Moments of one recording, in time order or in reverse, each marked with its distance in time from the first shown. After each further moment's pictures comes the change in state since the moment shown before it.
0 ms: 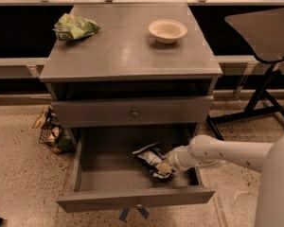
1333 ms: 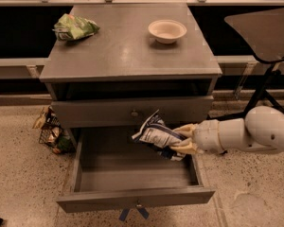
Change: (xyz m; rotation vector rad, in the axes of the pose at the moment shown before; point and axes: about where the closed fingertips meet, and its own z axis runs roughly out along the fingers) arm -0.111 0.065 -0.233 -0.072 -0.344 -0.496
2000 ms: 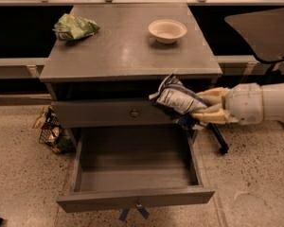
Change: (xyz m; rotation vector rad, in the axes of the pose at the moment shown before) arm -0.100 -0.037 -0.116 0.032 -0.186 -0.070
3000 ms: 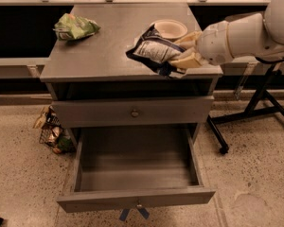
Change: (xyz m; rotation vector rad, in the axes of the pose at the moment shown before) arm -0.079 -0.120 0.041 0.091 0.176 -0.139
